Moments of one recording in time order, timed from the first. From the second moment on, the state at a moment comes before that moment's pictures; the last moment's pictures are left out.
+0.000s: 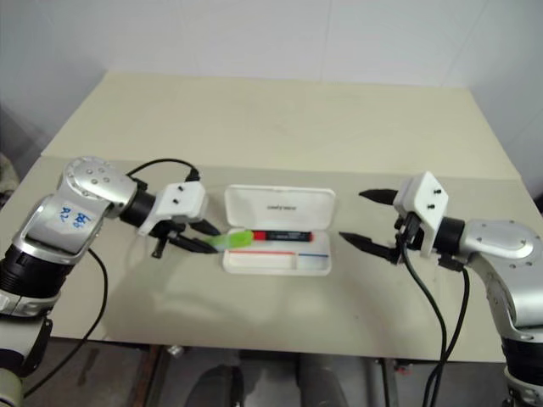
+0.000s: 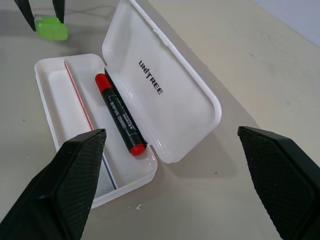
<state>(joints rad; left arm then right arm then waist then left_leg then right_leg) -0.84 0.82 -0.33 -0.10 -0.09 0.60 -1.39 -0.24 -0.85 -0.22 -0.36 0.48 0.45 0.97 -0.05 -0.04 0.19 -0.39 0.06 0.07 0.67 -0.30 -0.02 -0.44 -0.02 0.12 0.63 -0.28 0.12</state>
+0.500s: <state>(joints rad) -0.90 0.68 -0.41 -0.03 -0.11 0.62 -1.38 -0.06 -0.87 -0.32 -0.50 0.57 0.51 0.96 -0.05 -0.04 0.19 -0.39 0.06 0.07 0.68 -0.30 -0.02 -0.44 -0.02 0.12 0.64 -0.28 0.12</state>
